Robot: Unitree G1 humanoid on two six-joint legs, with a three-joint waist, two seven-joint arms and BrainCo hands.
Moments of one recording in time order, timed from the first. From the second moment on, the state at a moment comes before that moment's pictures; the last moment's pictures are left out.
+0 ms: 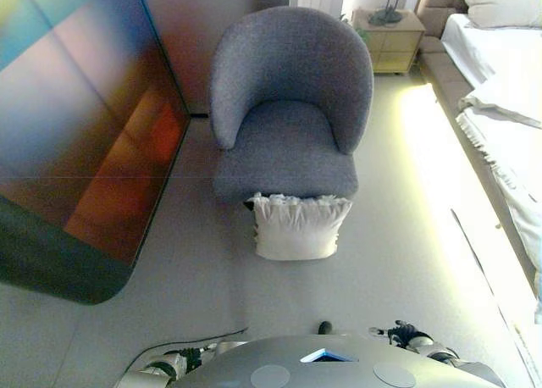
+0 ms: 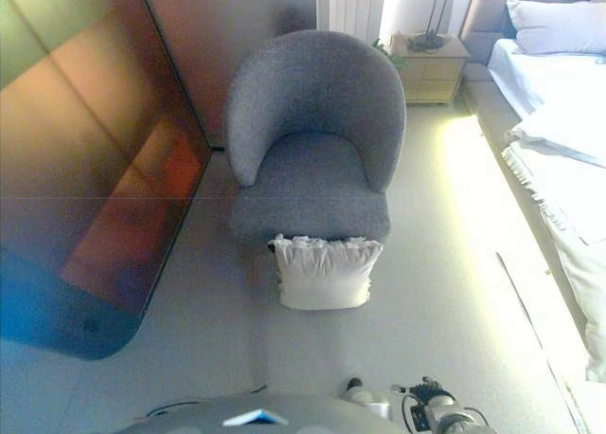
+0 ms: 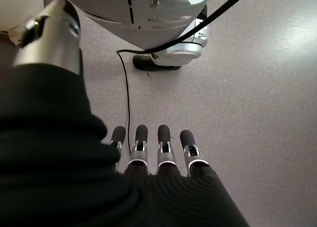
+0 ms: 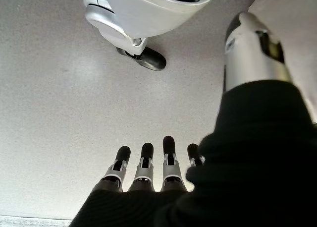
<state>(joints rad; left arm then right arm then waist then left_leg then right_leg) 0.03 0.21 -0.14 1.35 -0.25 0.25 0.08 0.02 -0.29 0.19 1.30 0.05 0.08 -0.10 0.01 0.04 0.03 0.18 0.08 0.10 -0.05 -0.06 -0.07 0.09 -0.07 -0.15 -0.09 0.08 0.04</state>
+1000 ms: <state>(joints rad) 0.03 0.21 -0.14 1.35 -0.25 0.25 0.08 0.02 -0.29 0.17 1.30 0.05 0.09 -0.10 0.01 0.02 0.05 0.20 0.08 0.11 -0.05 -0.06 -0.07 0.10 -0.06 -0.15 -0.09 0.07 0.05</state>
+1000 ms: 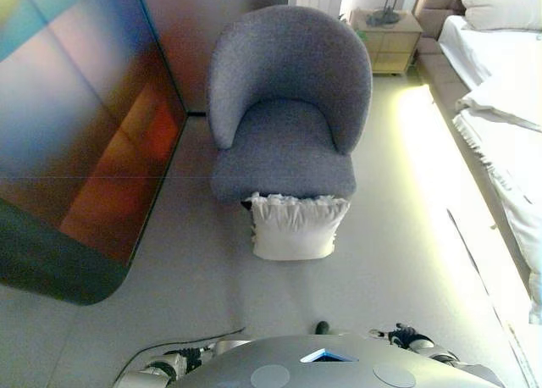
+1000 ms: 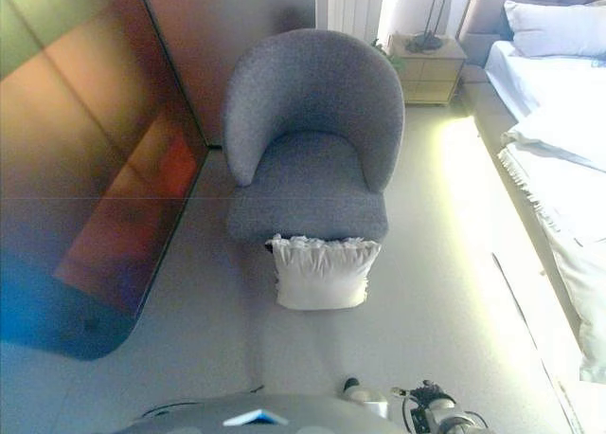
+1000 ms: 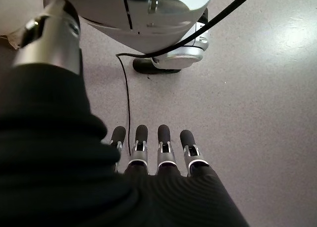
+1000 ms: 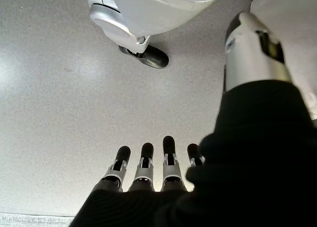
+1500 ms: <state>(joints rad) 0.00 0.19 -0.08 1.41 -0.25 0.21 0.07 -0.11 -0.30 0.22 1.36 0.05 0.09 -0.10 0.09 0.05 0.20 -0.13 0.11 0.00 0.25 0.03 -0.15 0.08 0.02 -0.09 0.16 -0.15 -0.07</state>
